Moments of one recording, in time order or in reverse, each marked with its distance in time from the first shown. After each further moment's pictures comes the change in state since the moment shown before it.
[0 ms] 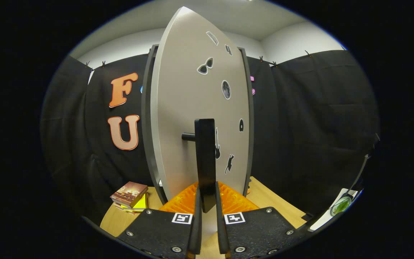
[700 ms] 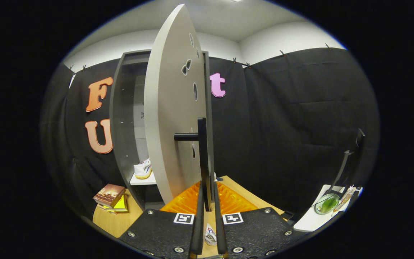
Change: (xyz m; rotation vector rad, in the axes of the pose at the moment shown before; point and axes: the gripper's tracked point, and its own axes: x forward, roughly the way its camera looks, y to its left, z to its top) arm -0.022 -0.095 -0.003 0.034 -0.010 -0.195
